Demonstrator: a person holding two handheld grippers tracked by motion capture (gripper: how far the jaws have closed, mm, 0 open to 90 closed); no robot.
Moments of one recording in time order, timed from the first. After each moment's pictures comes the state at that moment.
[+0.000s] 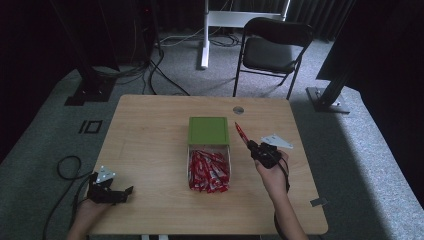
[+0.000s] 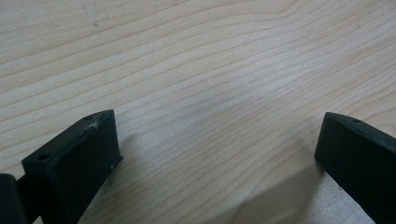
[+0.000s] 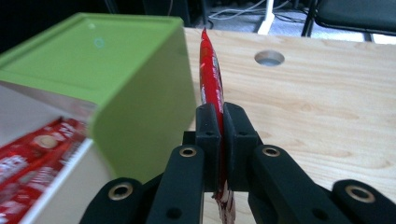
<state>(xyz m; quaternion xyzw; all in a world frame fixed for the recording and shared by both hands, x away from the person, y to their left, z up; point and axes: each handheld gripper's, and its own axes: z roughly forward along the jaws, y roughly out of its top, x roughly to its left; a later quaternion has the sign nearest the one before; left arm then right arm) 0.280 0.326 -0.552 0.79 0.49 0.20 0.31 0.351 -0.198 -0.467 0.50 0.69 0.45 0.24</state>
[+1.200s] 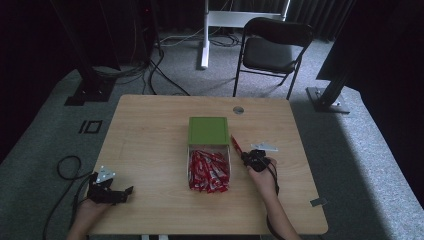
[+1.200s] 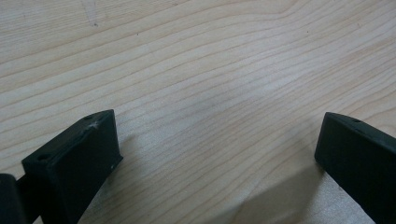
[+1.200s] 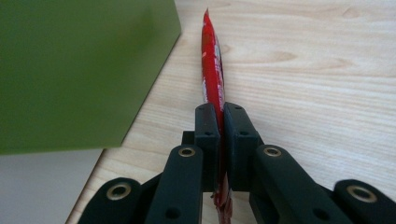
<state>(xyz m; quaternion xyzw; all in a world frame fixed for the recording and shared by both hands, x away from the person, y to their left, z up) 0.280 0.326 -0.552 0.79 0.49 0.20 0.31 0.377 -0.189 -0.542 0.54 0.72 0.39 0.18</state>
